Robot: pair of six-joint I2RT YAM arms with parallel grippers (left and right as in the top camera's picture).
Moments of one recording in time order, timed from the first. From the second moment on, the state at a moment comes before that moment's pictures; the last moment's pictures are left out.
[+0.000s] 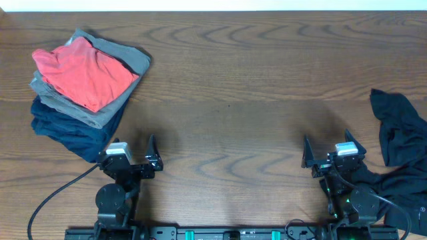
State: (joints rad) left arm -0.07 0.01 0.07 -0.22 -0.04 -0.22; right arm 0.01 0.01 0.01 -0.06 -0.12 -0.09
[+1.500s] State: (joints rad) left arm -0.07 0.01 0.06 -0.21 -0.04 -0.14; right arm 0.01 0.01 0.01 -0.06 -0.12 -0.09
